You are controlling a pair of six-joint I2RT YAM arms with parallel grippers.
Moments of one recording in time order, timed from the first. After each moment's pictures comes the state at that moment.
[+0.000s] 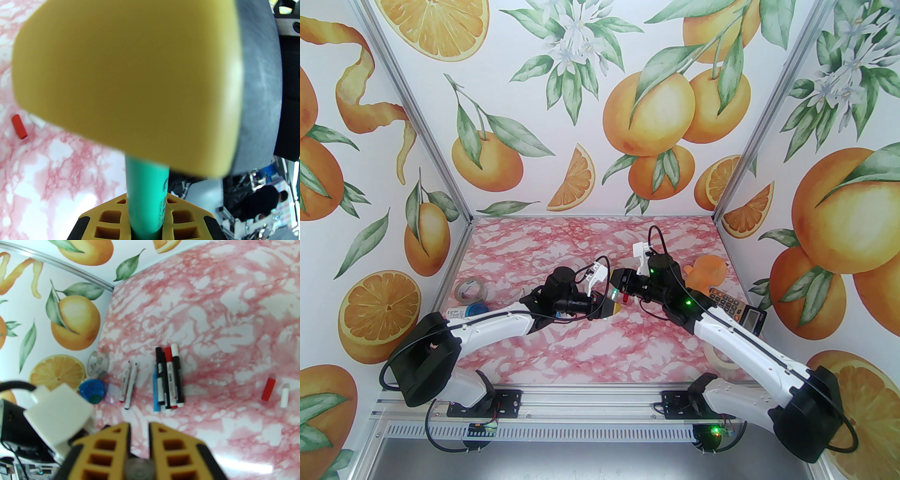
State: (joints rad) left arm -0.82 1.49 0.81 0.29 0.65 -0.60; right arm 0.58 1.15 0.85 -0.18 -0.25 0.83
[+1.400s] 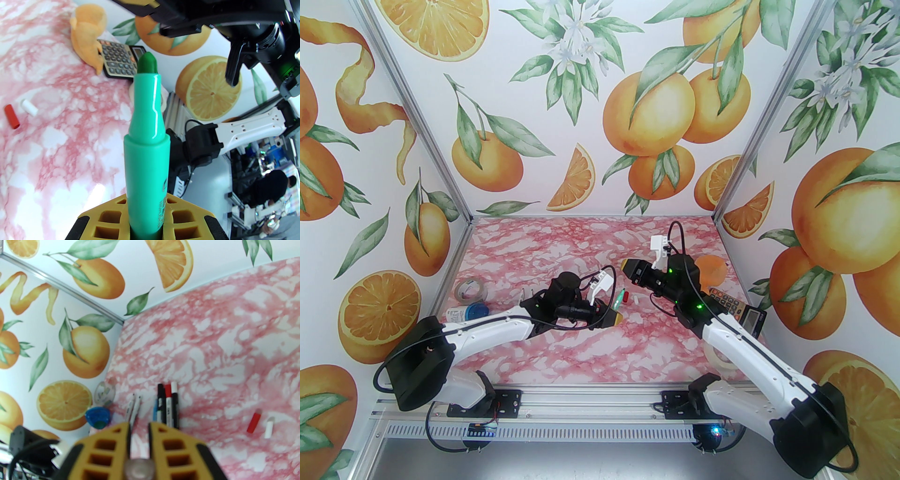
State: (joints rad) left arm -0.87 1.43 0.79 0.21 0.63 -0.54; right arm 0.44 1.08 0.79 -0.02 -0.27 0.76
